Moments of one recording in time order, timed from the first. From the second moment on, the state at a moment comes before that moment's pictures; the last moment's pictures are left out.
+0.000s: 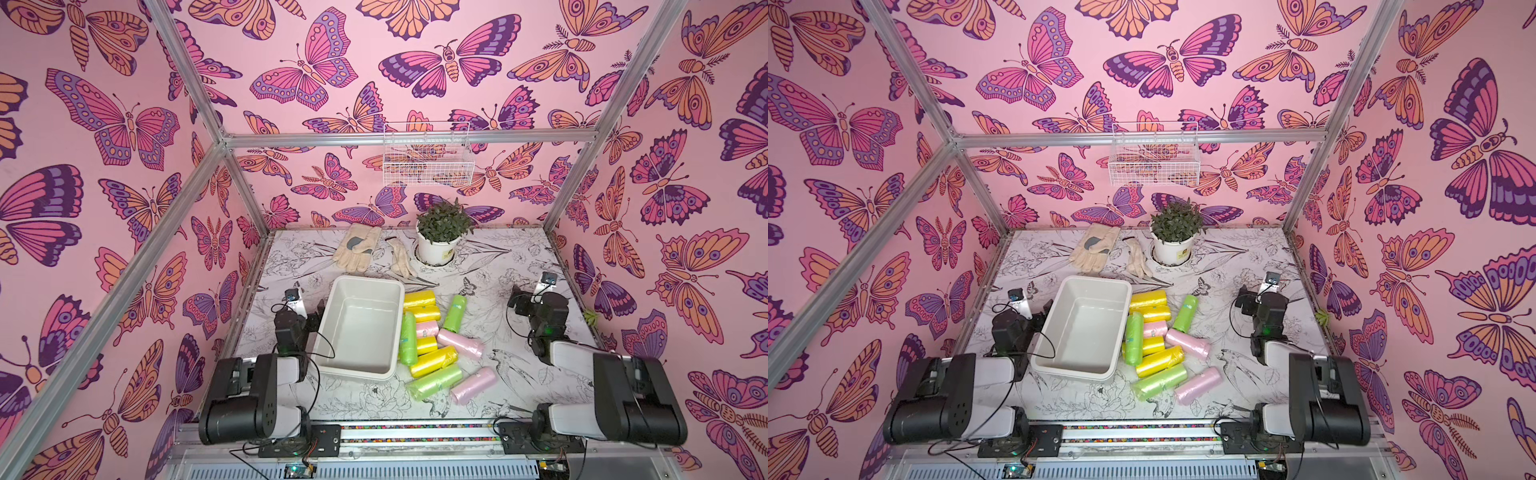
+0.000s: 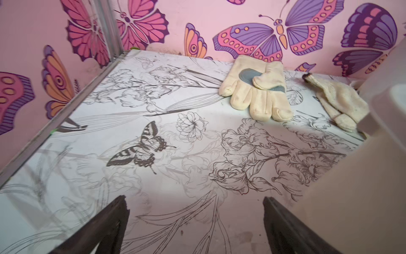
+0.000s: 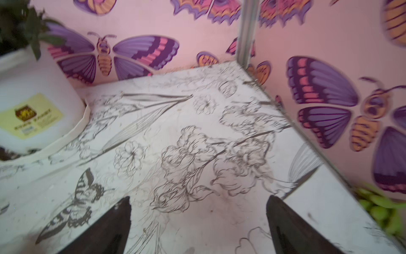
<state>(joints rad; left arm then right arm) 0.10 1.37 0.21 0.85 0.03 -0.08 0.00 1.30 0.36 0.64 0.17 0.10</state>
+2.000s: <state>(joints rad) 0.09 0.96 0.97 -0.94 0.43 -0.17 0.40 1.47 0.96 -0.76 -0.31 0.29</state>
